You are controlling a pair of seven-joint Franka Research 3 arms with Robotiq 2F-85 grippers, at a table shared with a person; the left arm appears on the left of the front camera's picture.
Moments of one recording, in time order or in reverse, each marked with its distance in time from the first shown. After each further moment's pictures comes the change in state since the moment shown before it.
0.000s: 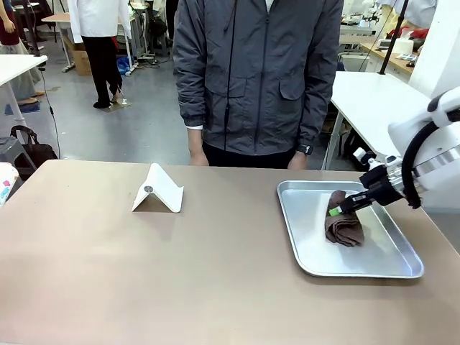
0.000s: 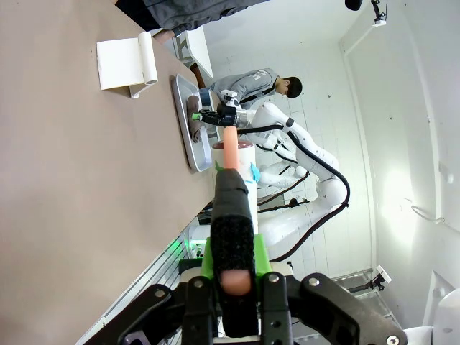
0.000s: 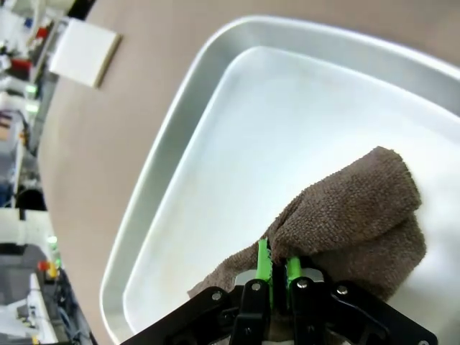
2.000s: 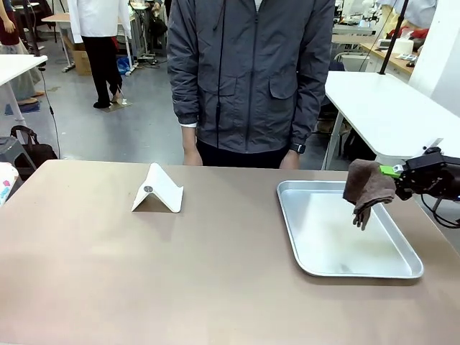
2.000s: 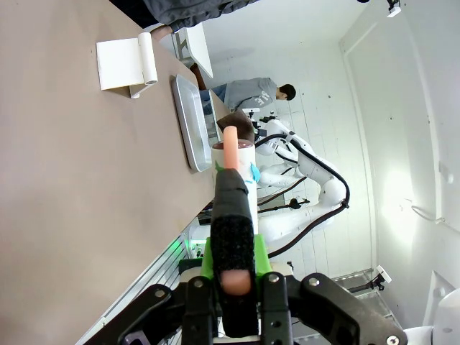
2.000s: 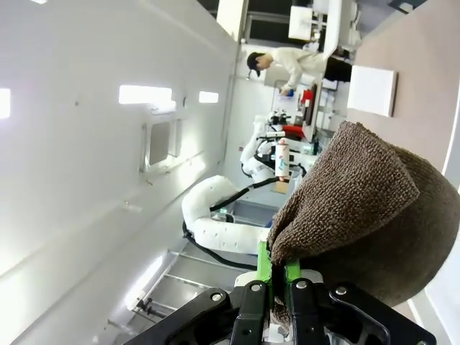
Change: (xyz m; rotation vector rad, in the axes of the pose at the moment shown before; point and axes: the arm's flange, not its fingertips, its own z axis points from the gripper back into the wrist) left arm 0.000 0.000 0.000 0.000 0.000 -0.001; right arm -0.057 0.029 0.106 0.956 -0.216 -0.409
